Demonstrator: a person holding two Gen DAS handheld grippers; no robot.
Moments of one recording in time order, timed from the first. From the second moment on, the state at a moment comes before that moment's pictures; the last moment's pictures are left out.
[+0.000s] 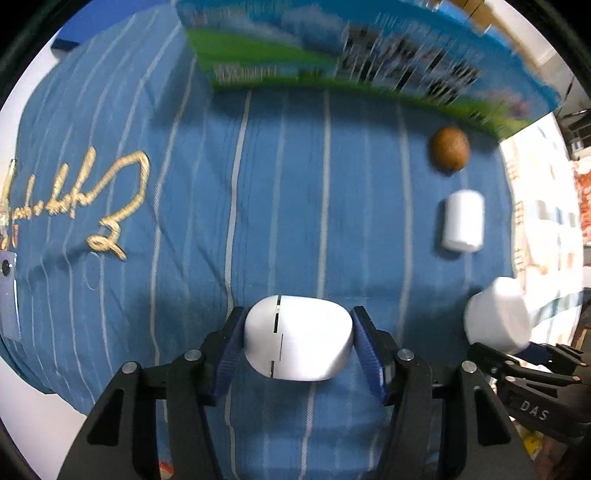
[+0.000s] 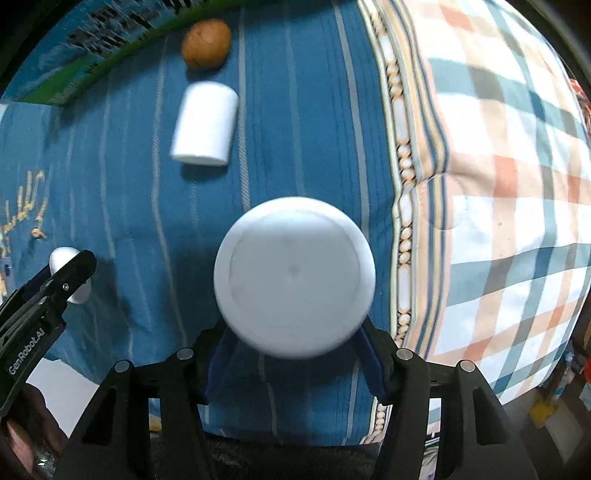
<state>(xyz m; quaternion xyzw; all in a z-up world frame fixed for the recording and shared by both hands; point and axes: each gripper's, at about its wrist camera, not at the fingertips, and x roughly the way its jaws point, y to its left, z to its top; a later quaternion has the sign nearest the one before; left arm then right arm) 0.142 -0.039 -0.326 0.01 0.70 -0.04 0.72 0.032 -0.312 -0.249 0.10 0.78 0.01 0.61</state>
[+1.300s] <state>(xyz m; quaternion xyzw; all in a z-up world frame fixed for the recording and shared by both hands) 0.171 -0.075 -0.255 -0.01 0.65 -0.09 0.75 0.094 -0.370 -0.182 0.15 0.74 0.01 0.66</state>
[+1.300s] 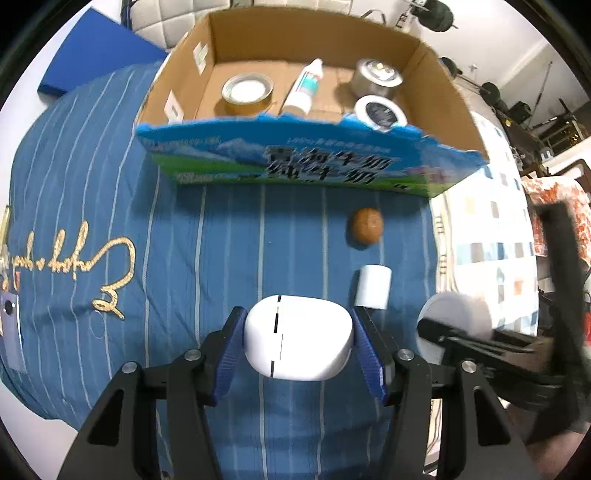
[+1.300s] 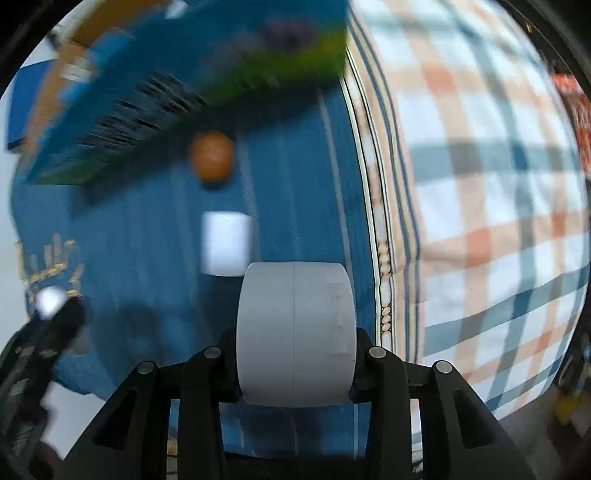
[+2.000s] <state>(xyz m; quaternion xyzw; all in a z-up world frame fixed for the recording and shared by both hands) 0.289 -0.057 -0.140 -0.06 0.57 -0.11 0.81 0.211 -0.332 -0.023 0.11 0.63 0.07 0.77</state>
